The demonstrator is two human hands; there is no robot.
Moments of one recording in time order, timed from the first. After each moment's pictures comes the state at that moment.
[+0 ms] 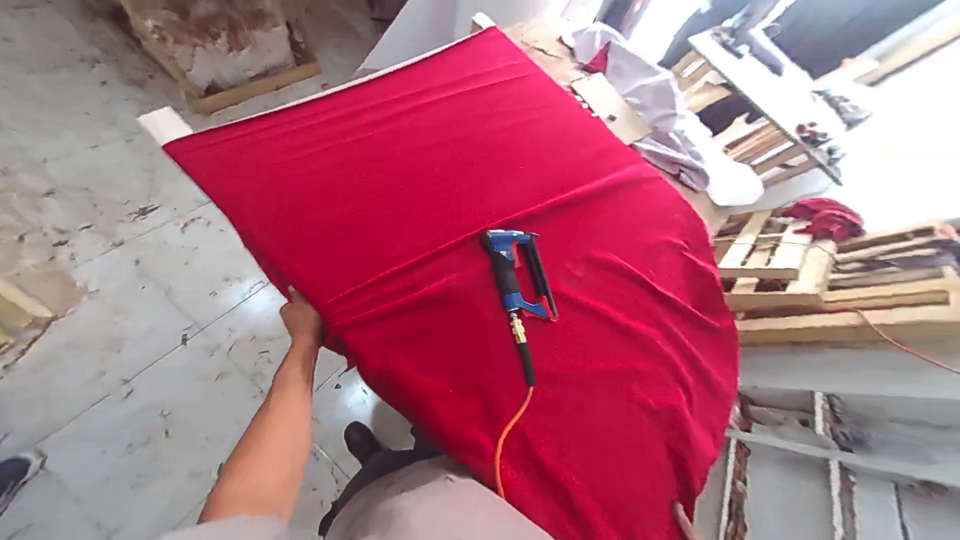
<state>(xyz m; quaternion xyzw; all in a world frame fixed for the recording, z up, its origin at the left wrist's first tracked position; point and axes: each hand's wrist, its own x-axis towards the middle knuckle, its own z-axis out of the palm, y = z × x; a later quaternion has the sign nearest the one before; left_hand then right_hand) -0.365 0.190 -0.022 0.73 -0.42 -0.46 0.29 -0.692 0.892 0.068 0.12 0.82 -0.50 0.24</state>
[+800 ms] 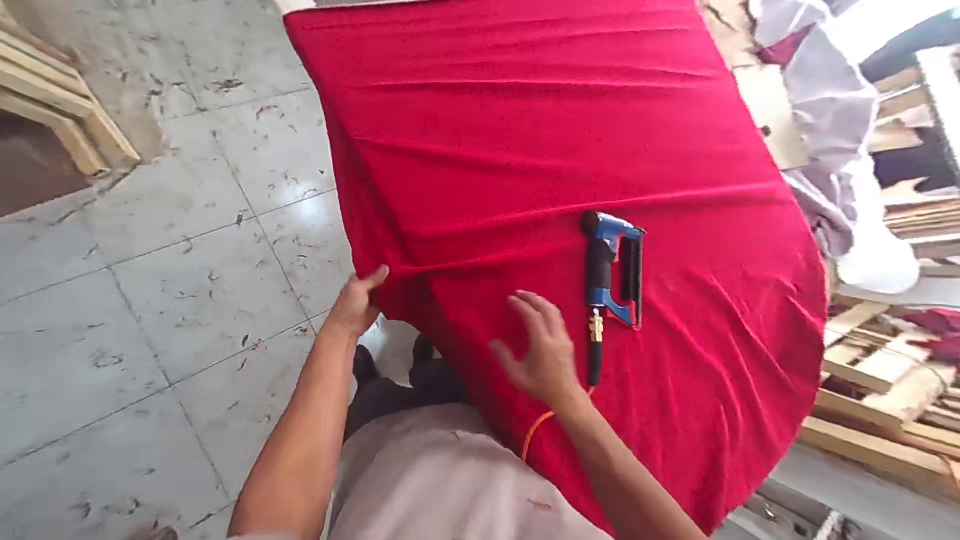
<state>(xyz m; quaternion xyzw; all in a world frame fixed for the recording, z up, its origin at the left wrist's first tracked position) -0.344 0.279 0.013 0.44 -0.19 -0.77 0.42 -0.623 0.421 0.118 -0.69 0.69 -0.17 0.13</state>
